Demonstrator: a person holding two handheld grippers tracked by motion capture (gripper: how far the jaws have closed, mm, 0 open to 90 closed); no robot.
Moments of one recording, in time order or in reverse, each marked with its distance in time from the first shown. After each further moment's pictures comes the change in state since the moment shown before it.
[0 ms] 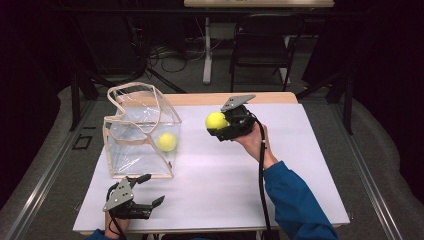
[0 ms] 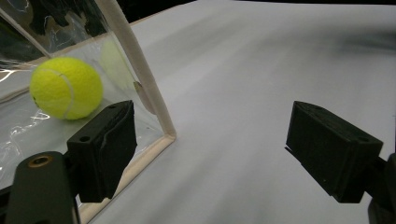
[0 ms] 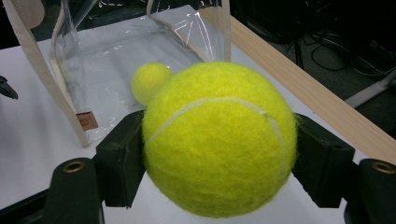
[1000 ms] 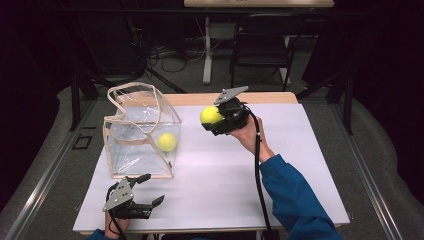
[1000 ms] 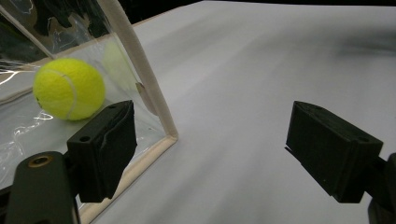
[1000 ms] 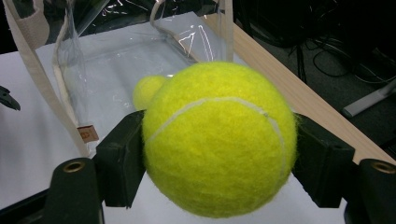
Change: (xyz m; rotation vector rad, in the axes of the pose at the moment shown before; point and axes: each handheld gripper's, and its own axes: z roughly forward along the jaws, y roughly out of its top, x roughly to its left) left arm 0.000 0.000 0.000 -0.007 0.008 -0.002; right arm 0.000 0.024 0.005 0.011 0.011 -0.036
